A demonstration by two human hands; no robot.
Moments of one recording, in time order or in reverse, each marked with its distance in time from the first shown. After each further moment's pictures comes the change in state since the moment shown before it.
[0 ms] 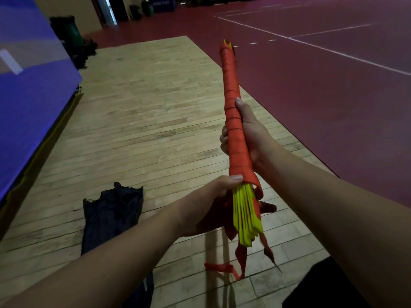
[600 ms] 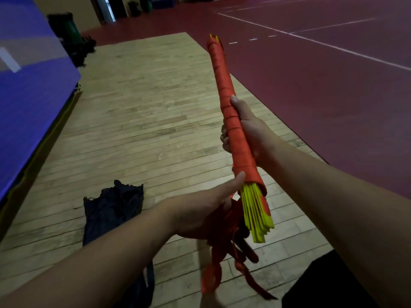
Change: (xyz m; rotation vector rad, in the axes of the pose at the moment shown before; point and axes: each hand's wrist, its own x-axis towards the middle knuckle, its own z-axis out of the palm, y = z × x) left_hand -0.005 0.005 0.001 0.084 -0.082 -0.295; right_hand 0.005 -0.002 -0.009 -0.145 -0.049 -0.019
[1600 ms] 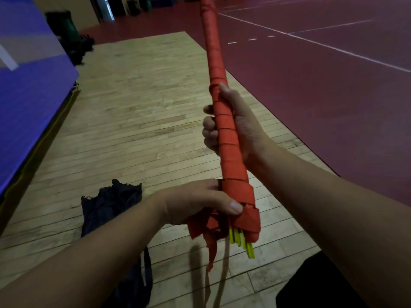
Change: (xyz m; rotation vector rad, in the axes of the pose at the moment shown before) left_hand -0.012 0.011 -0.015 0.268 0.000 0.252; right_hand -0.027 -0.007 0.032 0.211 -0.251 -0.013
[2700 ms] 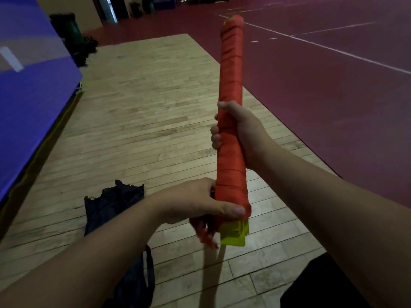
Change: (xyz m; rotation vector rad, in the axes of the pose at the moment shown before) left_hand -0.008 0.003 -0.002 0.174 0.195 -0.106; right_hand 0.001 0.003 -0.002 -0.082 0.149 -0.039
